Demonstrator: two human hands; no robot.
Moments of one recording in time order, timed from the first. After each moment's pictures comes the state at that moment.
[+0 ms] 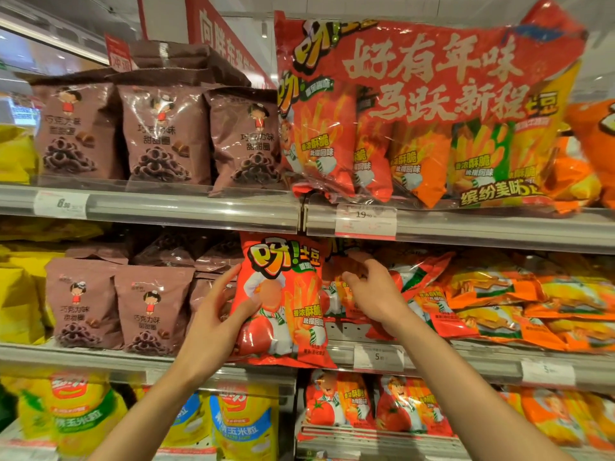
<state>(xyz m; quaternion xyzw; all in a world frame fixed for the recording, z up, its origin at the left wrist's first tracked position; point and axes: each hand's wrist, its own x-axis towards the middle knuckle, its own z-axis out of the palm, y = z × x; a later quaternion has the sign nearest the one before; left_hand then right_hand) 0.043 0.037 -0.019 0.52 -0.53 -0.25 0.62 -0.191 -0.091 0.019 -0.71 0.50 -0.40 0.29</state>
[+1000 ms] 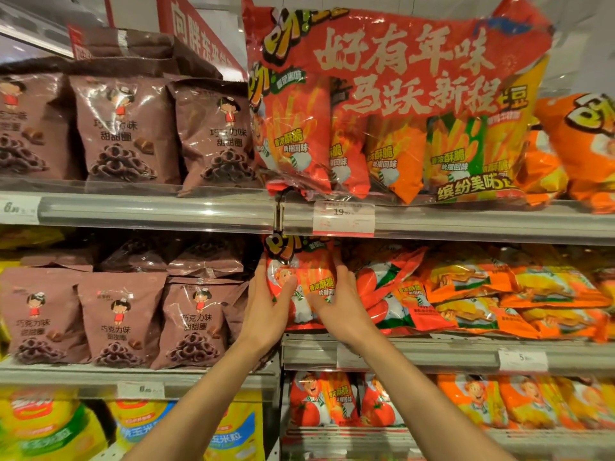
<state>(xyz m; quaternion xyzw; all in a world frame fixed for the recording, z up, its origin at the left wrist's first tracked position) -0.021 -0.066 -0.043 0.57 -0.56 -0.19 0.57 -0.178 -0.076 -0.011 -0.73 0.48 -0.39 0.29</state>
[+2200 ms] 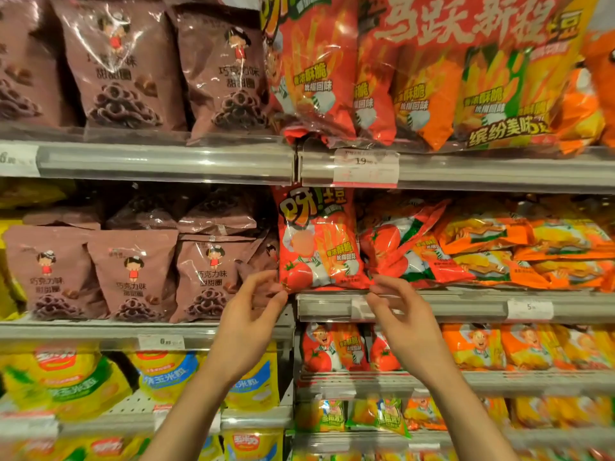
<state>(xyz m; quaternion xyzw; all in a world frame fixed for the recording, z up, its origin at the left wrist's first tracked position) 0.010 0.030 -0.073 0.55 -0.57 -0.24 0.55 -0.234 0.005 -0.057 -0.65 0.50 -0.47 0.32</state>
